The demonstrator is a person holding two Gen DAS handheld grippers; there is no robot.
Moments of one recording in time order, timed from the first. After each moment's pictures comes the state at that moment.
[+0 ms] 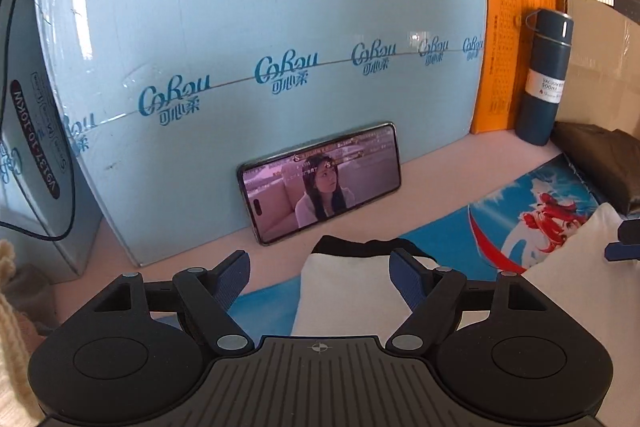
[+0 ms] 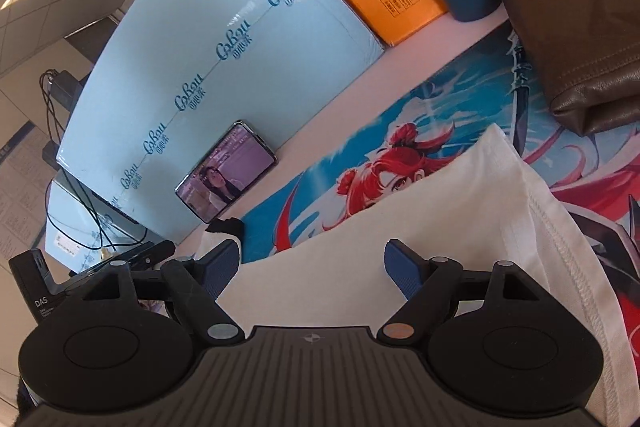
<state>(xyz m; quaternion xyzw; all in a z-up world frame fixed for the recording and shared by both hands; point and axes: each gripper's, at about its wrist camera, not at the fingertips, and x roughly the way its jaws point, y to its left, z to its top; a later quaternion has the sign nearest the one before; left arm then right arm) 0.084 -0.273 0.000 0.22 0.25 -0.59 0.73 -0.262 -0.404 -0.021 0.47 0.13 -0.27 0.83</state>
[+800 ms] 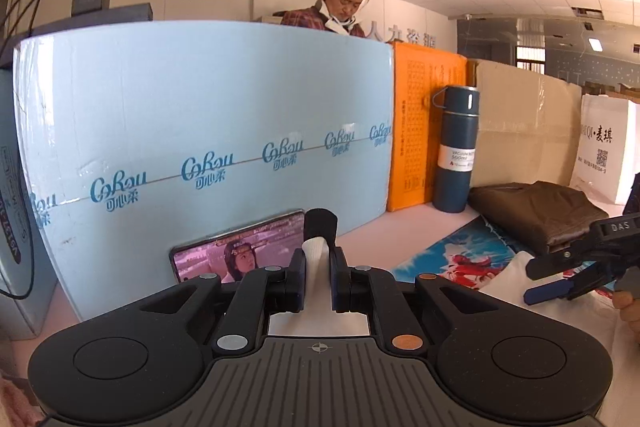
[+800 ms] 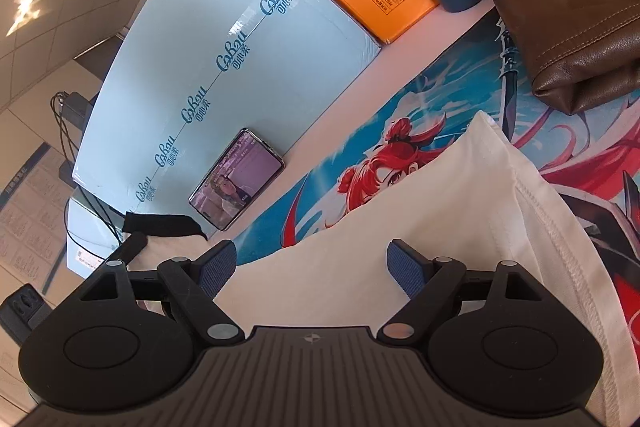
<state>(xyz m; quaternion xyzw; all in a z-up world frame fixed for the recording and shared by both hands) 0.036 -0.199 0.039 0.12 0.10 -0.69 0.71 -0.277 -0.405 -0.026 0.49 0.10 -0.25 0.83</state>
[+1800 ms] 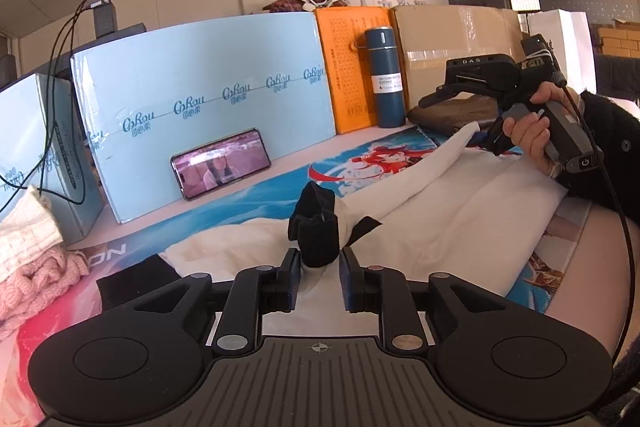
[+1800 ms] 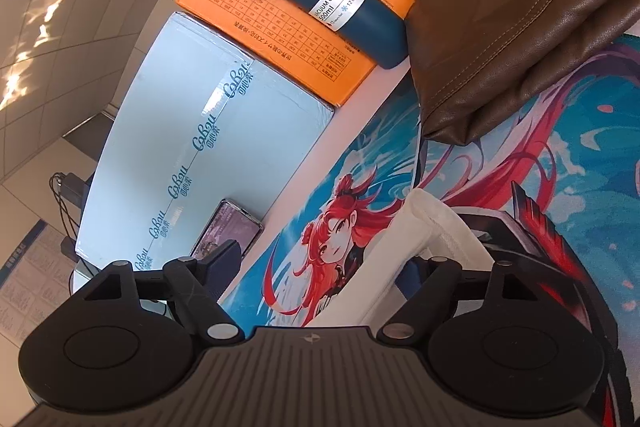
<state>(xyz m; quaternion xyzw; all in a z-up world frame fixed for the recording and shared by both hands) -0.081 -0.049 -0.028 0.22 0.08 -0.65 0.72 -0.333 -0.394 -0.035 0.51 0.01 -0.32 0.80</state>
